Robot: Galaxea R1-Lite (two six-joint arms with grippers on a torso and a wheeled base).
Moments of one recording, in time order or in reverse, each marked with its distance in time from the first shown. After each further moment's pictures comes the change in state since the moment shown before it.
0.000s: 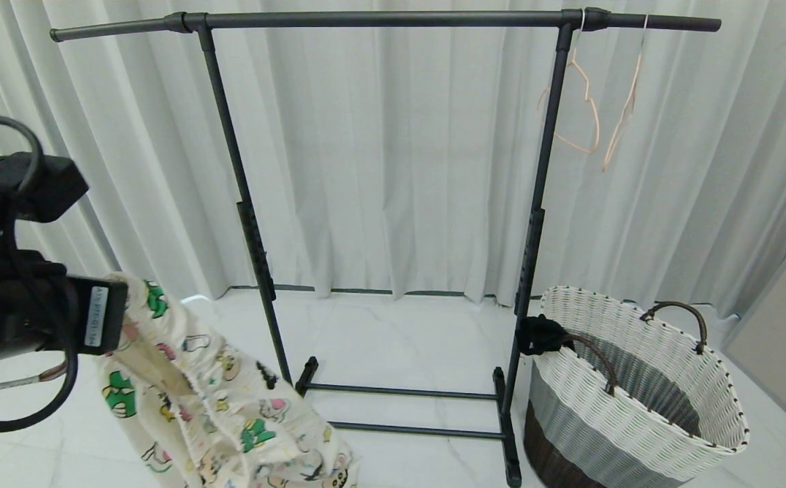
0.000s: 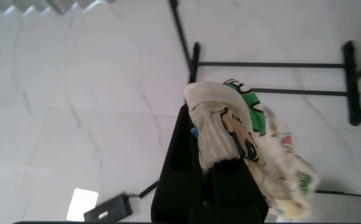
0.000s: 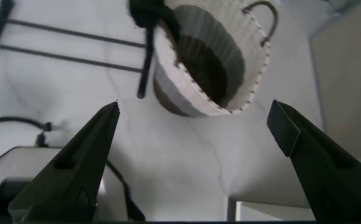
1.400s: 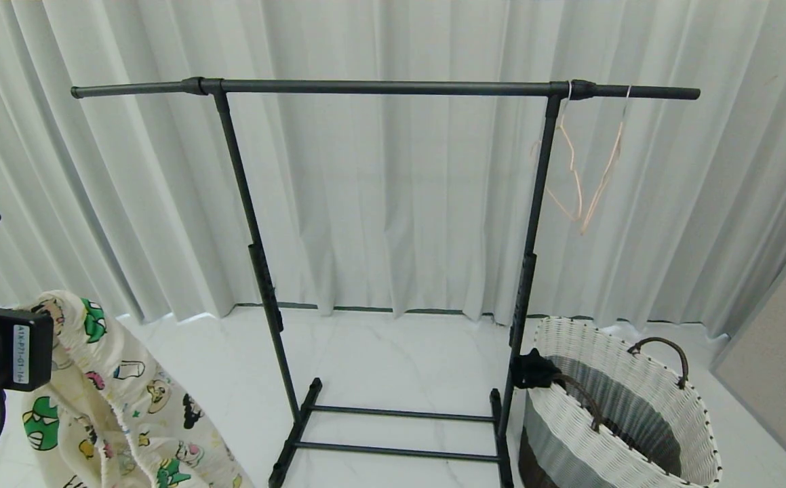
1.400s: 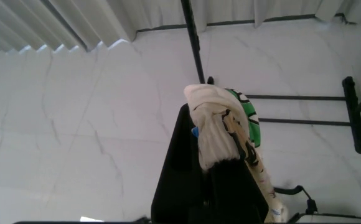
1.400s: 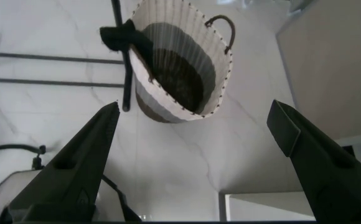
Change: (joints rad) left arm 0.241 -0.163 0.238 -0.261 -0.203 0.195; right arm -0.123 -0.059 0.128 -0.104 0.008 -0.019
